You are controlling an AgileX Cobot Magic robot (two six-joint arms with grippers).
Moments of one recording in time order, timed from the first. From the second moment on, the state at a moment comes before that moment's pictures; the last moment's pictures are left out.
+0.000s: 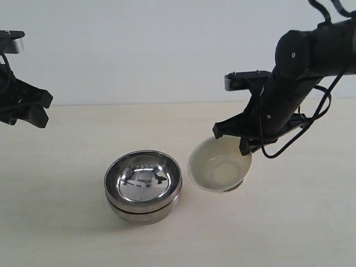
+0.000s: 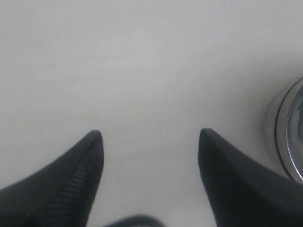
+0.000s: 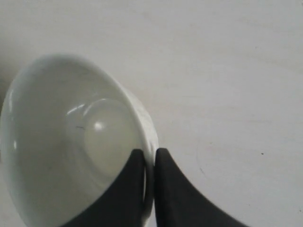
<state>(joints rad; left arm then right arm) -0.11 1.61 -1.26 -0.09 0.83 0.14 0.38 1.86 -1.35 0.10 0.76 0.03</state>
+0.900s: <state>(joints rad) -0.11 1.61 -1.25 -0.09 0.83 0.14 0.37 1.85 -1.50 0.45 0.83 -0.11</state>
